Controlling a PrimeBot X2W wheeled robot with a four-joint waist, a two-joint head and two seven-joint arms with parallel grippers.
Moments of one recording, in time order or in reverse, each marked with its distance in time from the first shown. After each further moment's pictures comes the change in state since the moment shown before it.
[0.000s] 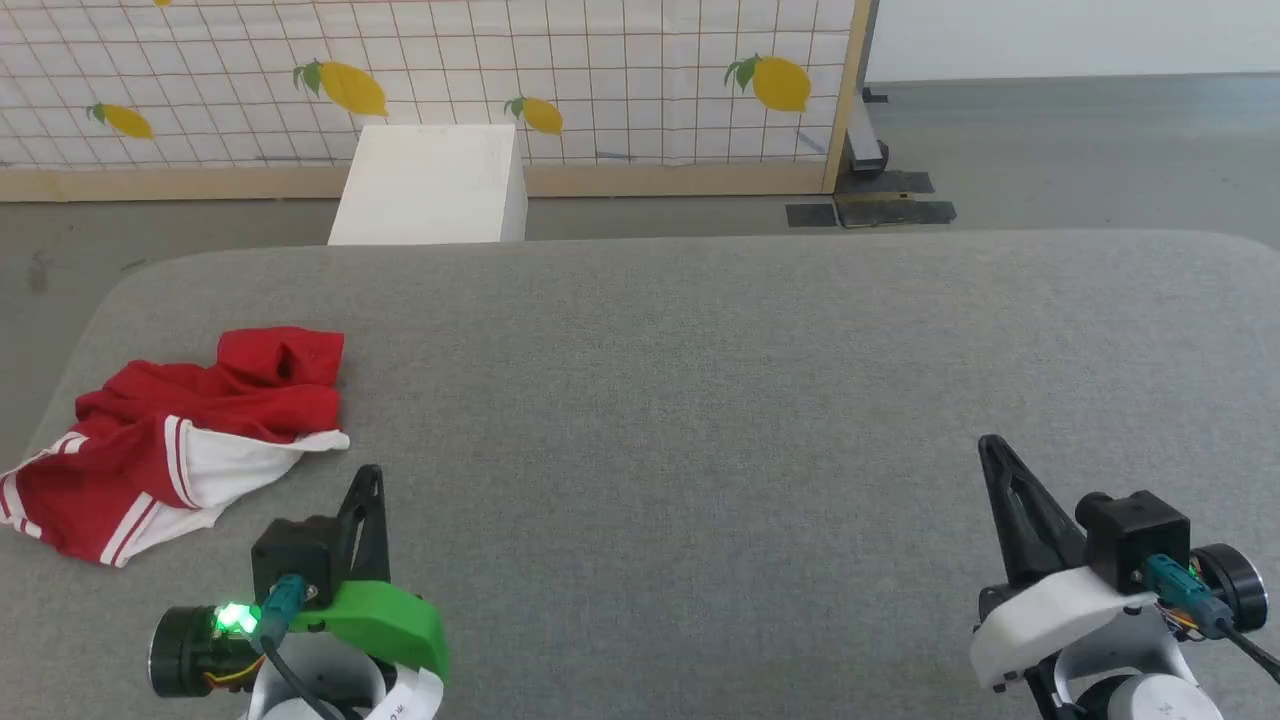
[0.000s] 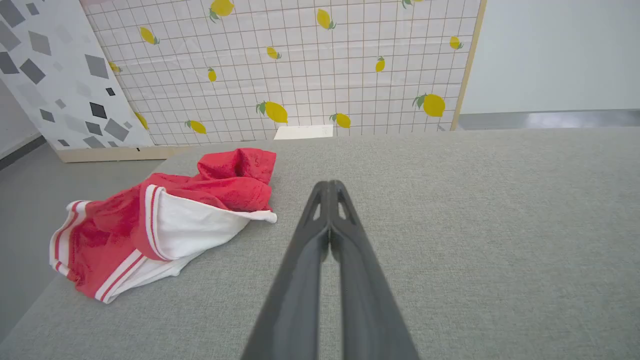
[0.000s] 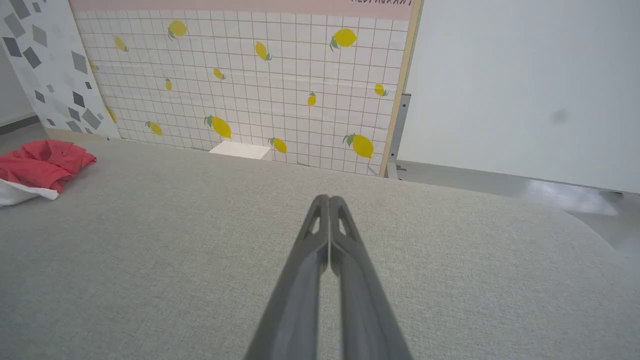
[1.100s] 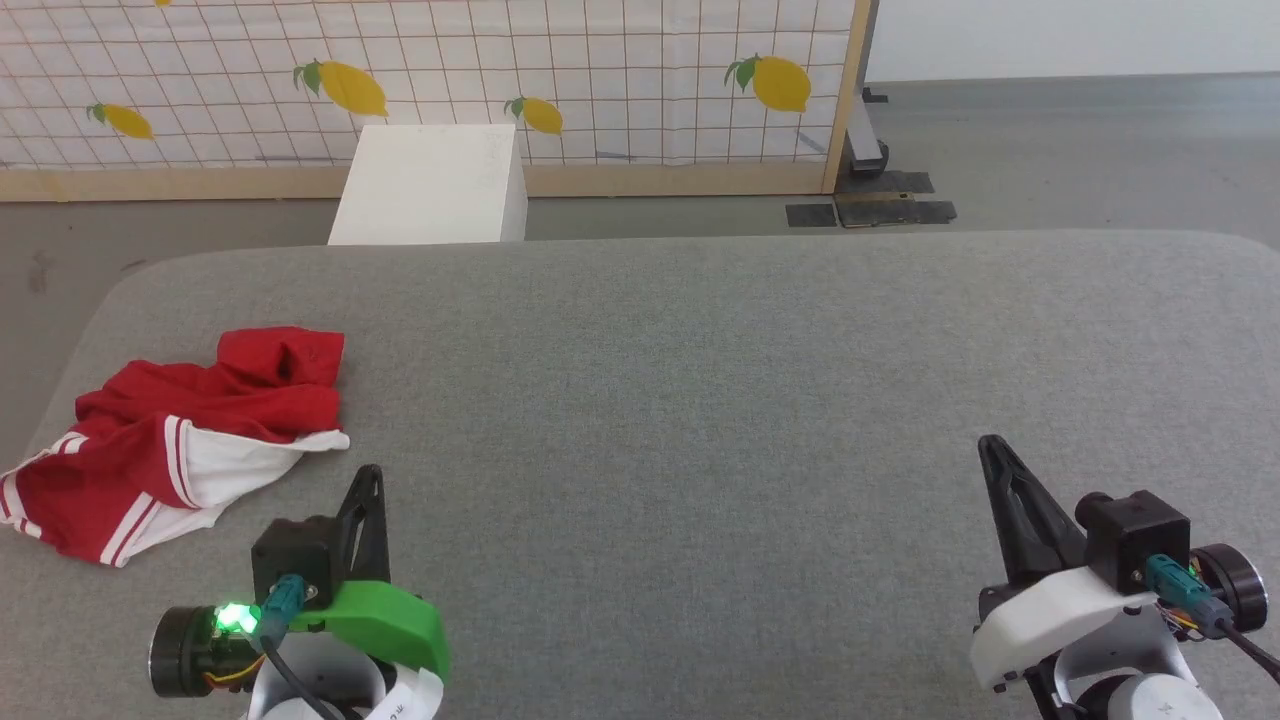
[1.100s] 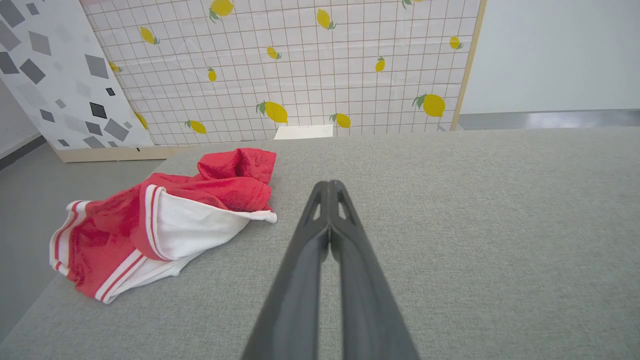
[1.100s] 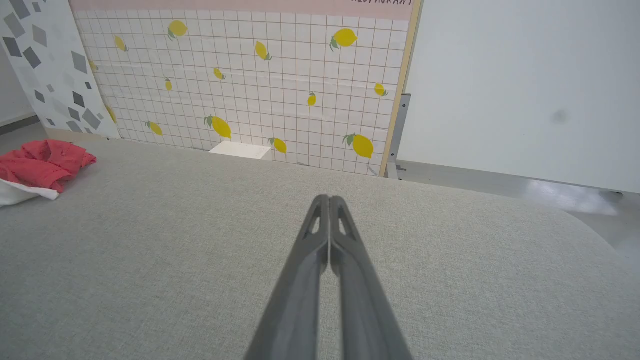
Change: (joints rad) left arm 0.000 0.000 0.000 0.000 0.000 0.000 0.000; right arm 0.000 0.000 0.000 0.000 0.000 0.000 0.000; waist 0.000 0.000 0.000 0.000
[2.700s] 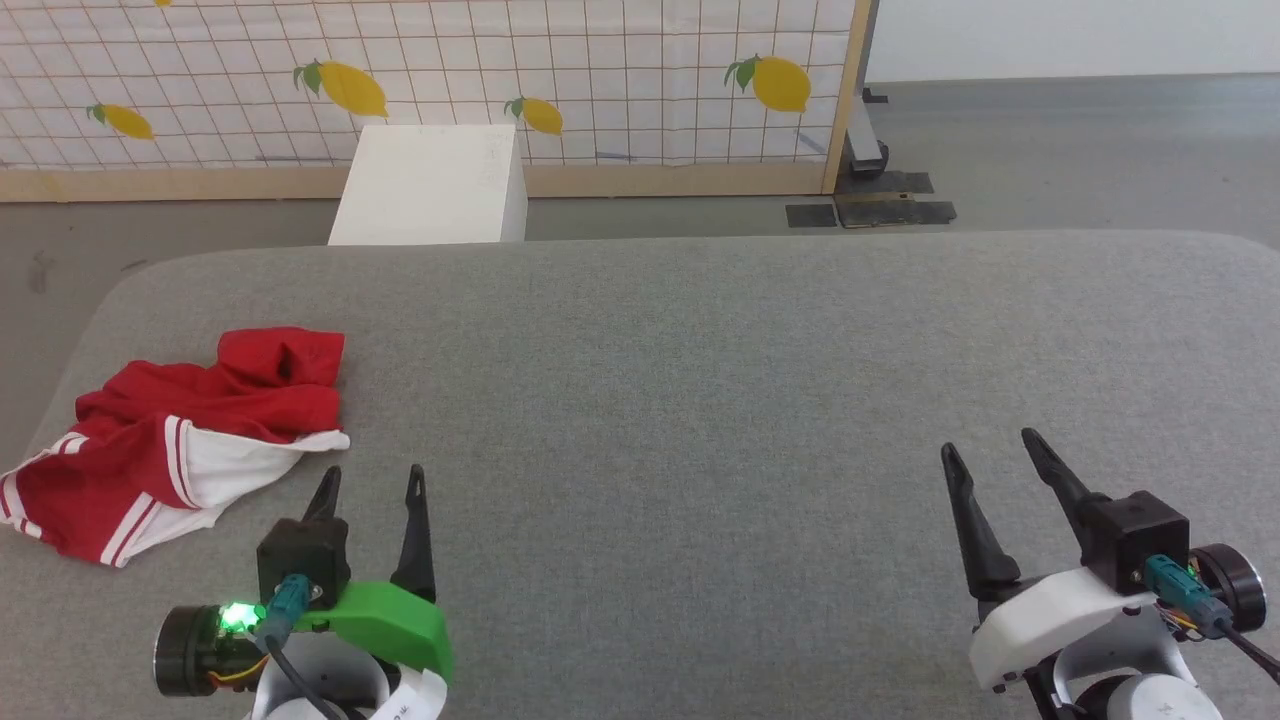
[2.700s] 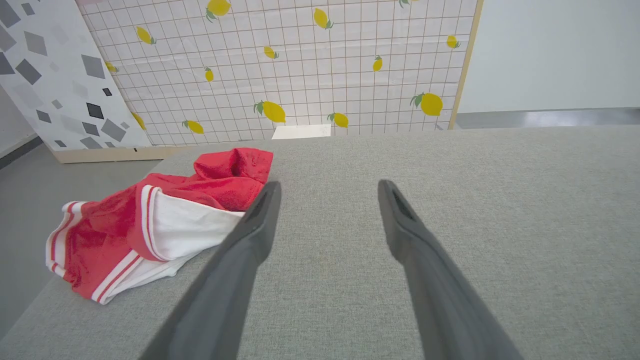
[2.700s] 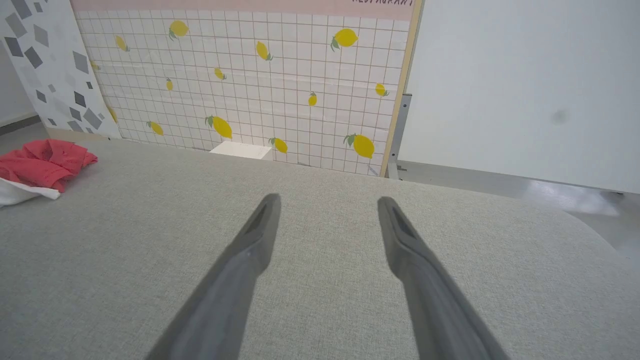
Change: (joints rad) left arm 0.000 0.001 -0.007 0.001 -0.001 -0.001 0.002; right arm 0.000 -0.001 0.002 0.000 0.002 0.000 0.000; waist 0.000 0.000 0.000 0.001
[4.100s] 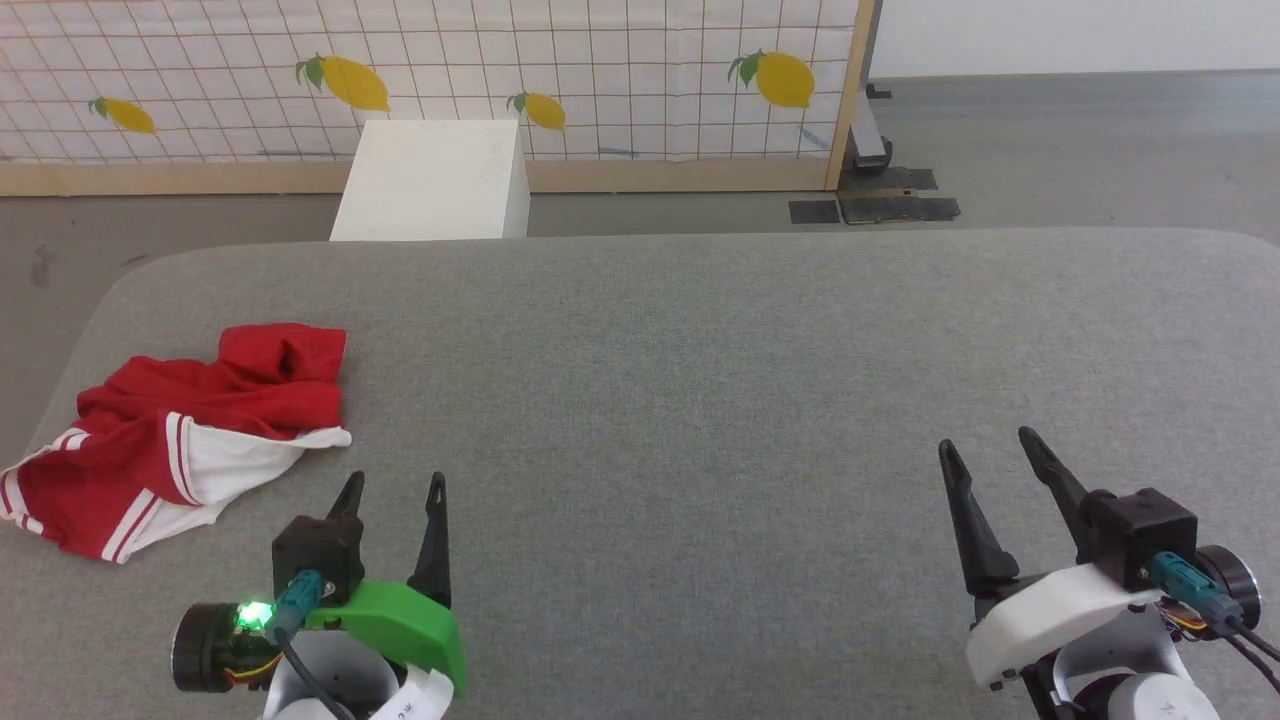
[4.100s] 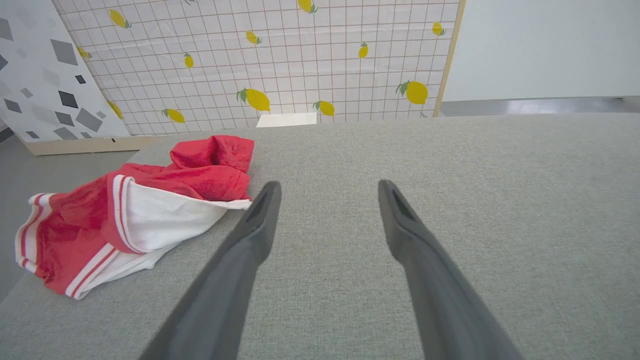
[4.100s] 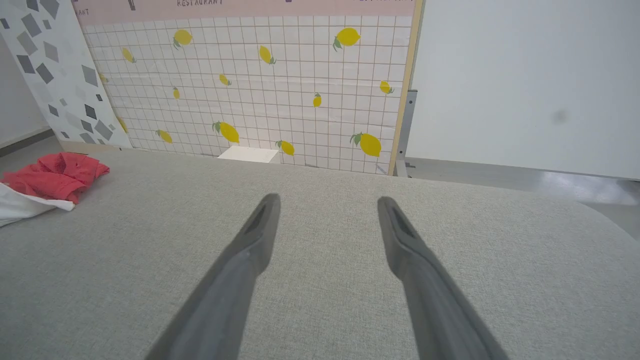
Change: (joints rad) left arm 0.000 0.014 -0.034 0.000 -0.037 -0.017 0.035; right arm 0.000 0.000 0.009 -0.008 0.054 0.000 0.010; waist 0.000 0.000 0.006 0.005
